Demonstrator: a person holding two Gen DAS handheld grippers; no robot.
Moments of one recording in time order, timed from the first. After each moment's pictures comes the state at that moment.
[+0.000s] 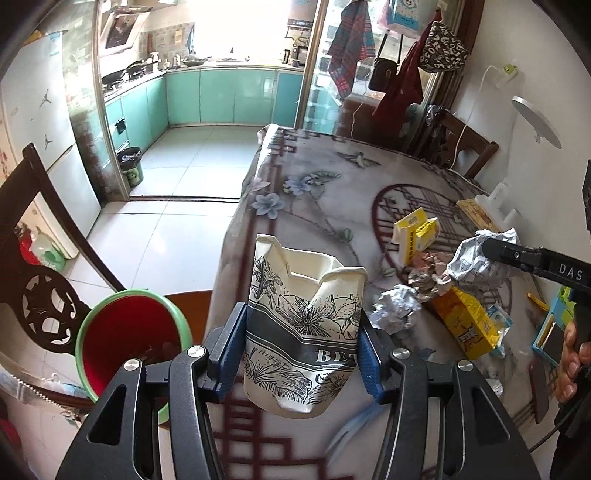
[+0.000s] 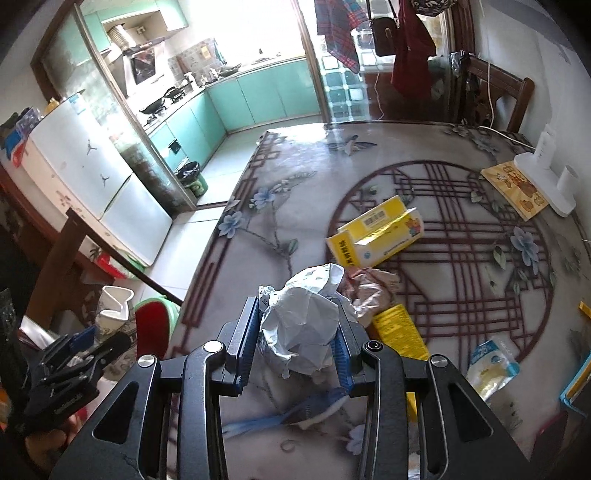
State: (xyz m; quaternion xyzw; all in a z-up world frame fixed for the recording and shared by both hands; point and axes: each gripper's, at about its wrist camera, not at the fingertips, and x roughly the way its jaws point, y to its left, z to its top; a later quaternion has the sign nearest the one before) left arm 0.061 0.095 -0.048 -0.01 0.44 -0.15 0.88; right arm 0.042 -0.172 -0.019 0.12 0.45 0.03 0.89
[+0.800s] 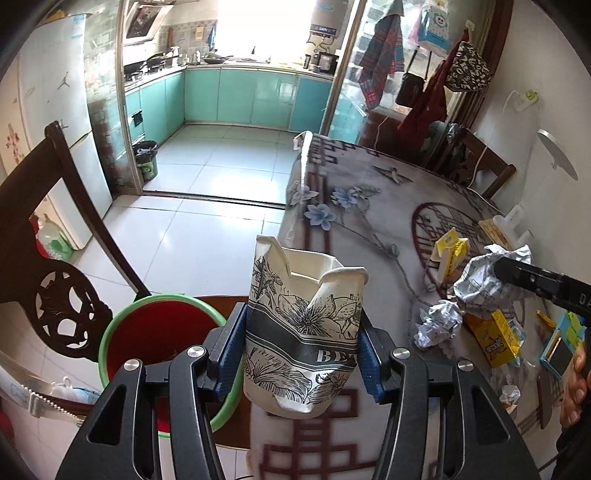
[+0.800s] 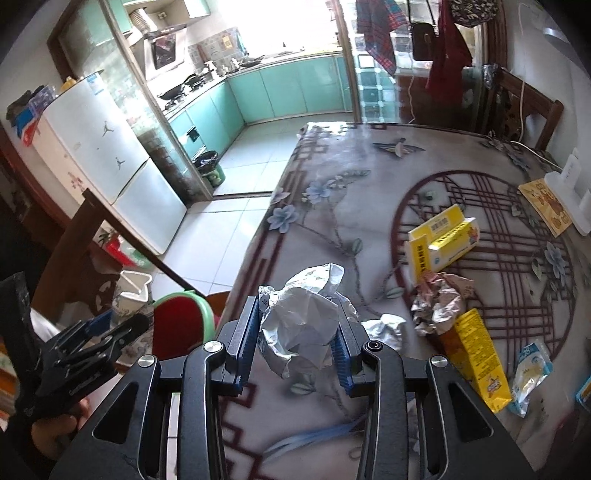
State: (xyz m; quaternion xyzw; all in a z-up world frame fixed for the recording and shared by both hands) left arm 0.090 0.181 -0.057 -0.04 0.44 -0.13 0.89; right arm 0.054 -0.079 -0.013 0.10 0.45 0.06 0.88
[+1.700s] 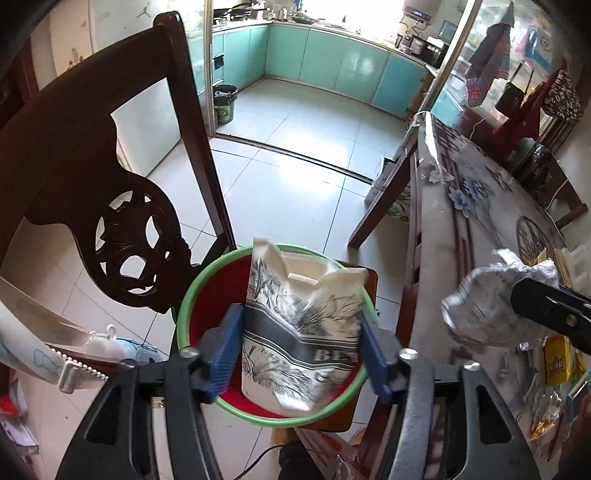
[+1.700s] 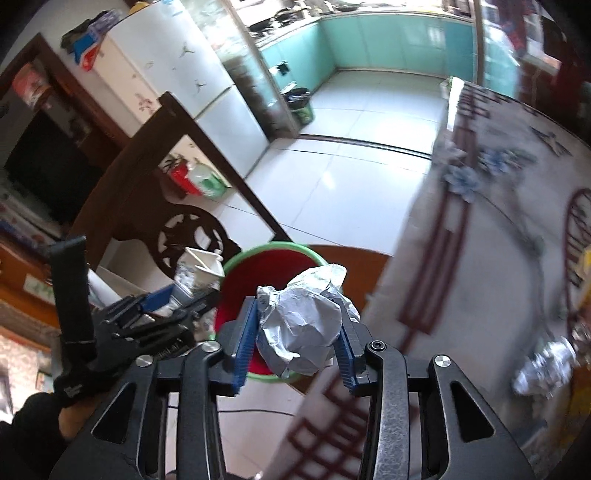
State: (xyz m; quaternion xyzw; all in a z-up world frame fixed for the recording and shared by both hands) left arm 0.114 0.334 -0.139 -0.09 0.51 0.00 0.86; right arm 0.110 0.099 -0.071 0.07 0.52 0.25 0.82
